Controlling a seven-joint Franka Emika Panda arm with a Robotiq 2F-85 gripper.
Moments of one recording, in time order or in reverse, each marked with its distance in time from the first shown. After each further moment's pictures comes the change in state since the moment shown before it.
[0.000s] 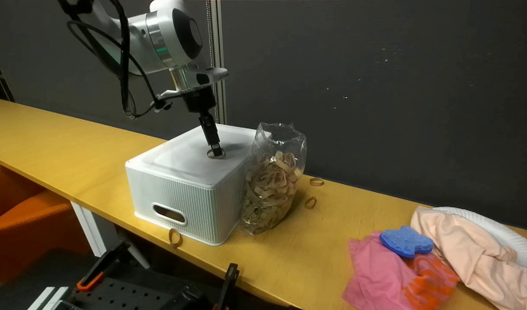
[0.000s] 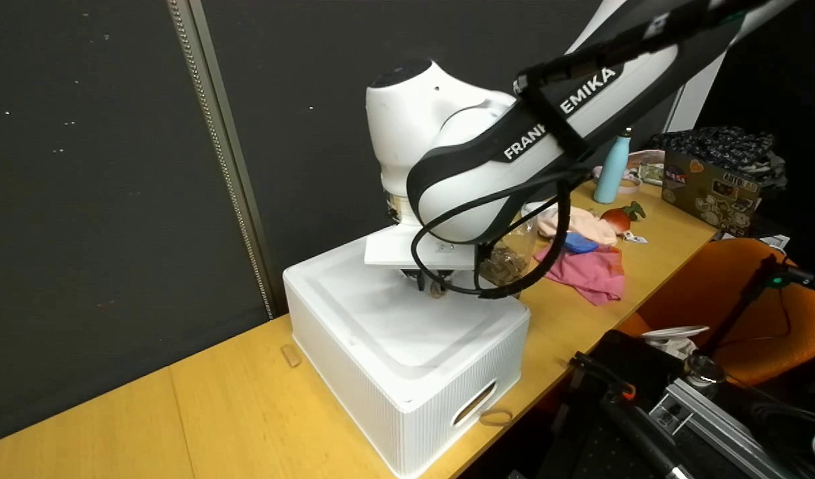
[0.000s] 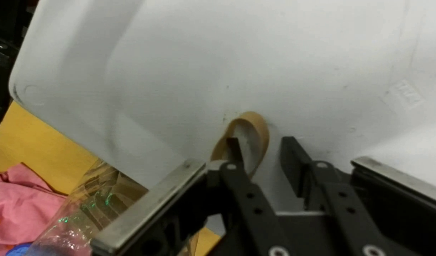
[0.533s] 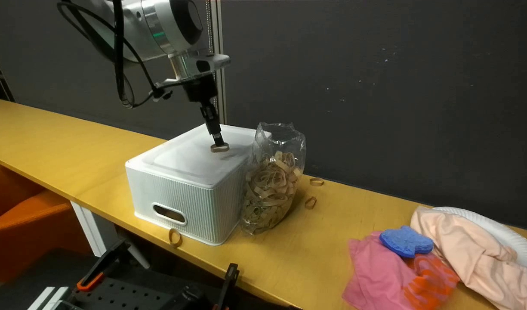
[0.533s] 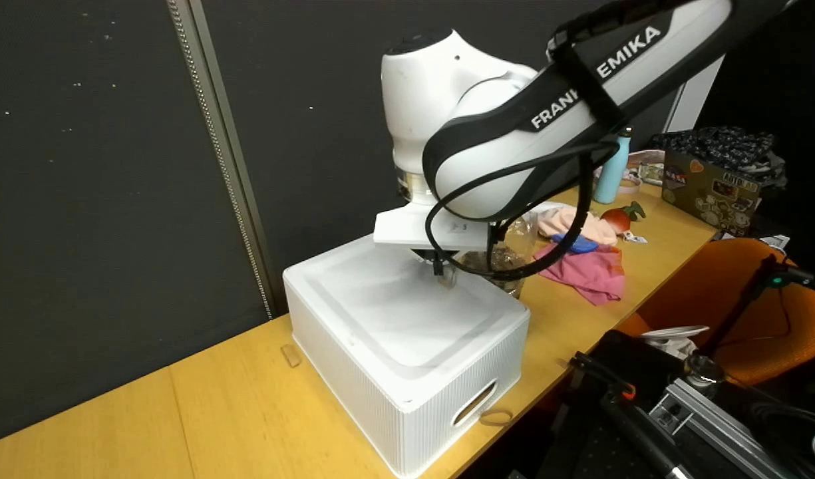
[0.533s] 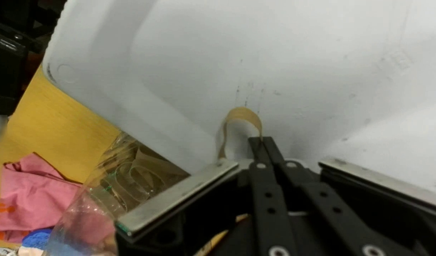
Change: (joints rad) arm -0.001 -0.081 -0.017 -0.042 0.000 -0.002 0.000
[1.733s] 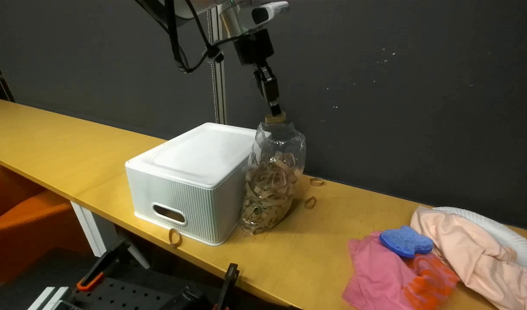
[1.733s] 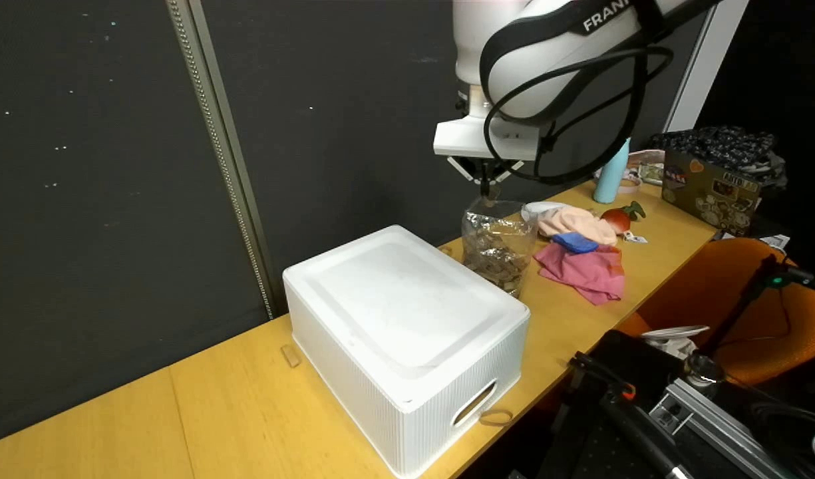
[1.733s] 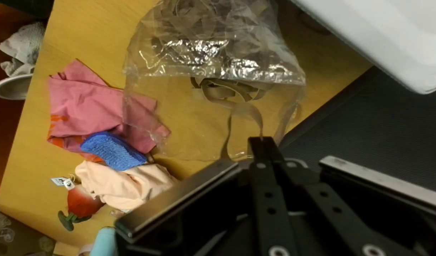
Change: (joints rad) arm -0.120 -0.104 -0.093 0.064 -0.072 -0.071 -0.074
